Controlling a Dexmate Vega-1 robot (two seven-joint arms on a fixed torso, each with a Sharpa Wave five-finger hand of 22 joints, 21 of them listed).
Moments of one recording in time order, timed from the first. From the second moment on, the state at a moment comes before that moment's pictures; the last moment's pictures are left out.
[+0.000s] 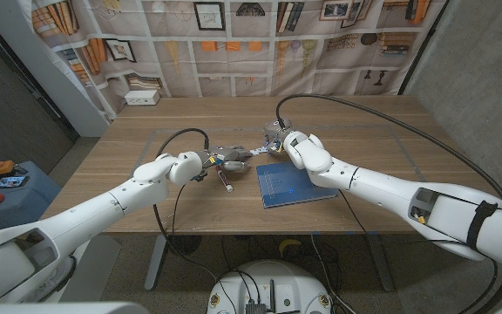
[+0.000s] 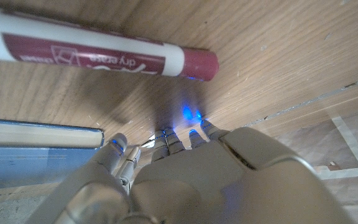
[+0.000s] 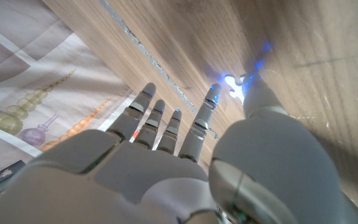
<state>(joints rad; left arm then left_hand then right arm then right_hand) 0.64 0.82 0.81 -1.64 0.64 0.05 -0.27 0.03 0.08 0.68 0.11 0.19 0.08 -0.08 0.17 0.17 0.07 -0.14 0.18 0.16 -0.16 -0.04 0.18 0.16 -0.17 -0.03 0.20 0.17 -0.33 -0.44 -1.18 -1.41 -1.05 -0.45 0.27 0.86 -0.13 0.42 -0.16 0.25 0.74 -0.22 0.50 0.20 0.25 -0.08 0.19 0.20 0.20 -0.02 0.27 0.30 0.44 0.04 0.19 0.16</state>
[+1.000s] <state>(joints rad) 0.66 0.83 0.80 -1.67 0.65 0.08 -0.27 0.03 0.08 0.68 0.10 0.19 0.08 -0.08 0.17 0.17 0.07 -0.14 0.19 0.16 -0.16 -0.04 0.18 0.16 -0.17 -0.03 0.20 0.17 -0.34 -0.47 -1.13 -1.47 -0.99 -0.40 0.32 0.73 -0.17 0.30 -0.13 0.35 0.49 -0.21 0.37 0.20 0.12 -0.05 0.18 0.20 0.12 0.04 0.23 0.31 0.36 0.06 0.19 0.16</state>
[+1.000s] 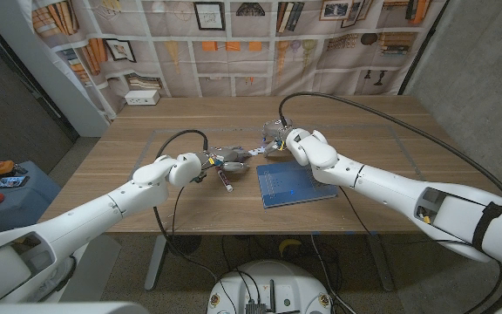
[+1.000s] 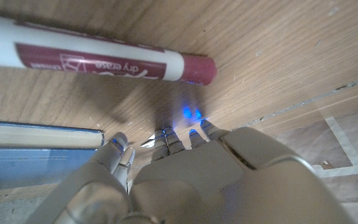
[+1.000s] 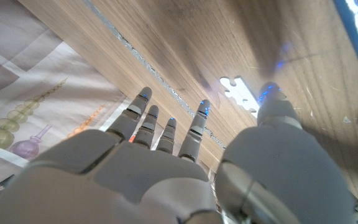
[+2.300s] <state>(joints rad) 0.67 0.83 0.80 -1.69 0.65 0.10 -0.26 0.03 0.08 0.69 0.09 0.19 0.10 -0.06 0.18 0.17 0.10 -0.14 0.19 0.17 -0.16 -0.04 0.18 0.16 -0.17 -0.03 0.20 0.17 -0.44 -0.47 -1.01 -1.49 -0.80 -0.43 0.18 0.48 -0.02 0.23 0.01 0.36 0.50 -0.22 0.32 0.20 0.19 -0.05 0.21 0.20 0.15 0.01 0.25 0.32 0.38 0.04 0.19 0.16</state>
